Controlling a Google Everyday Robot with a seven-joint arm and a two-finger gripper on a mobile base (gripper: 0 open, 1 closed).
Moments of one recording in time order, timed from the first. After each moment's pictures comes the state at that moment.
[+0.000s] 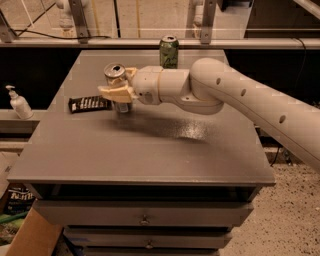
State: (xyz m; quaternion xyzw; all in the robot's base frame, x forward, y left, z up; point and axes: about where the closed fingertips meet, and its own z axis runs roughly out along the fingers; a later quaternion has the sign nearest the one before) arm 0.620 0.126 0.901 -0.49 0.57 0.35 0.56
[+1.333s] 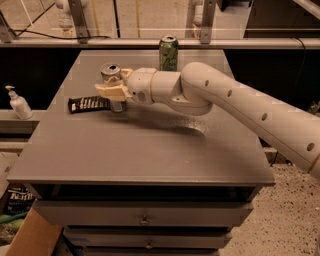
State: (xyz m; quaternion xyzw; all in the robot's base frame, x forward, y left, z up) arm 0.651 0.139 0.882 -0.47 0.58 0.36 0.56
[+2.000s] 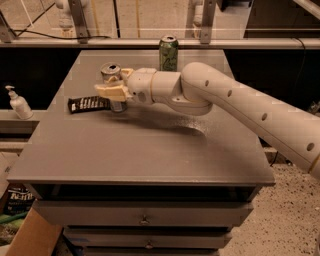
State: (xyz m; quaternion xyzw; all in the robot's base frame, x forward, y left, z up) arm 0.651 0.139 0.882 -0.47 0.58 0.36 0.56
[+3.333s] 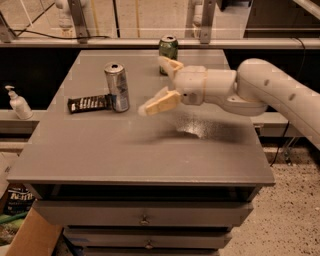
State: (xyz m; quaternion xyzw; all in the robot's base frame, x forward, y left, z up) arm 0.614 0.029 0.906 -0.50 0.55 0.36 0.57
